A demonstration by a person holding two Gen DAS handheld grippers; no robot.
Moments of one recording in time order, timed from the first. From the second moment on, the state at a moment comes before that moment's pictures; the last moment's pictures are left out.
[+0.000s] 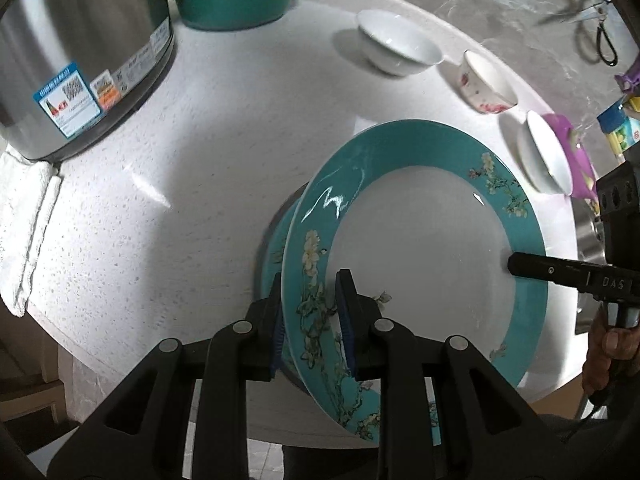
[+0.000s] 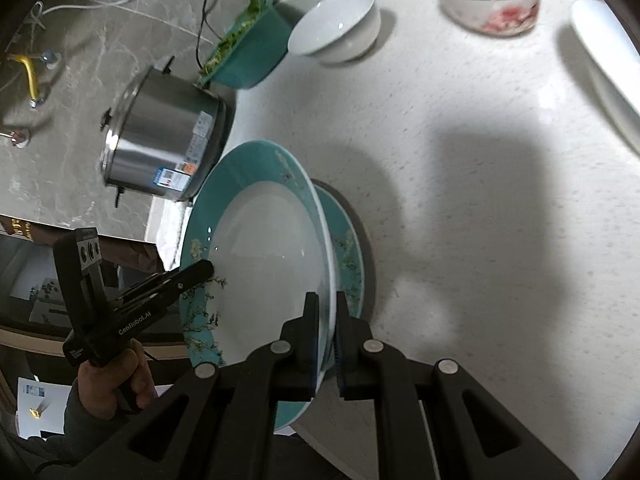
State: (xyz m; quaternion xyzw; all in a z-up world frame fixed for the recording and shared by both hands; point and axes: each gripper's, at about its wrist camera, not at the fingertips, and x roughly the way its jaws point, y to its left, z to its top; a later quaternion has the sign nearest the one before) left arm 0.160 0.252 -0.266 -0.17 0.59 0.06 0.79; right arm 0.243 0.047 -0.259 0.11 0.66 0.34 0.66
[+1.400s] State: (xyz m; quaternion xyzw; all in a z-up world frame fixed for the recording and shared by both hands) left arm 0.162 0.253 -0.308 -0.10 0.58 0.03 0.80; right arm 0.200 0.113 -0.263 -0.07 0.60 0.27 0.75
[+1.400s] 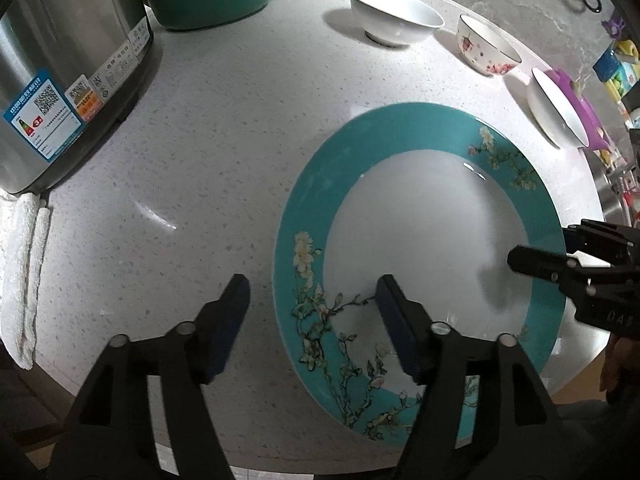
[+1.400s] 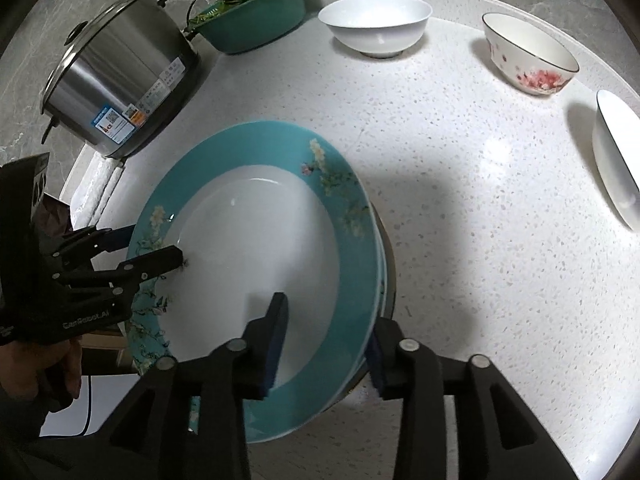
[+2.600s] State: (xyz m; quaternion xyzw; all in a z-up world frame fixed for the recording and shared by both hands) left arm 0.316 0.104 -0.191 -0.10 0.54 -0.14 0.82; right arm 0.266 -0.114 -0.202 0.19 0.53 0.13 0.81
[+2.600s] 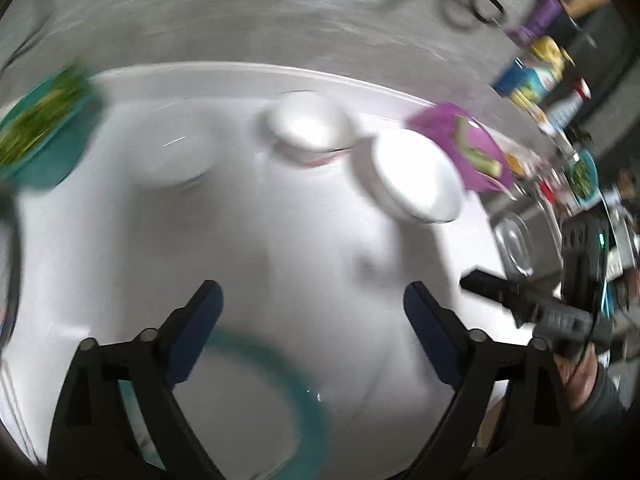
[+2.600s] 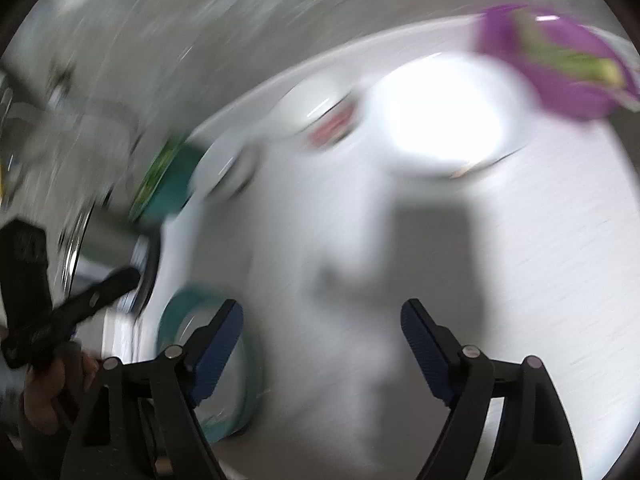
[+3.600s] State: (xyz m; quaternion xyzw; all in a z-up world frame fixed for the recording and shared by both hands) left arm 0.501 -0.052 -0.325 -0.05 0.62 -0.08 0.78; right arm 0.393 -0.233 -0.277 0.24 0.56 0.07 0.79
